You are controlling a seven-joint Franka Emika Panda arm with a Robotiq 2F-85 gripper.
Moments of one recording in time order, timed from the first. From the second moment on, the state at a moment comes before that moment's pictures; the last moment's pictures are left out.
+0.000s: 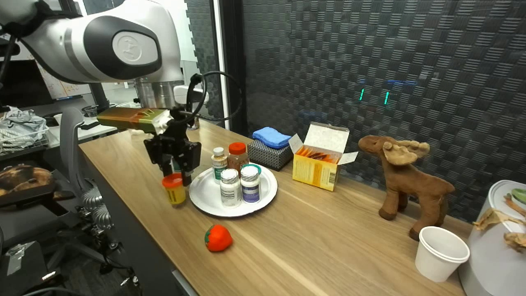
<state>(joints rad) 0.10 0.07 0.10 -2.38 -0.15 2.37 -0.06</state>
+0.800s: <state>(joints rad) 0.08 0.10 0.08 -2.30 -0.15 2.40 -0.12</state>
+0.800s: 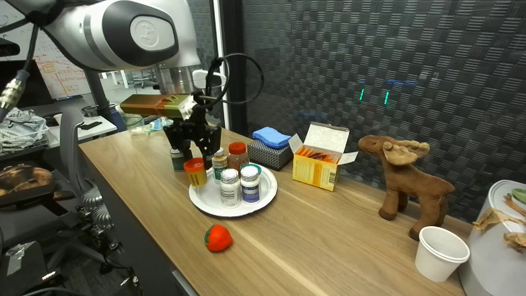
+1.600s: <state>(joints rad) 0.06 0.16 0.05 -2.29 -0.14 2.59 -0.12</state>
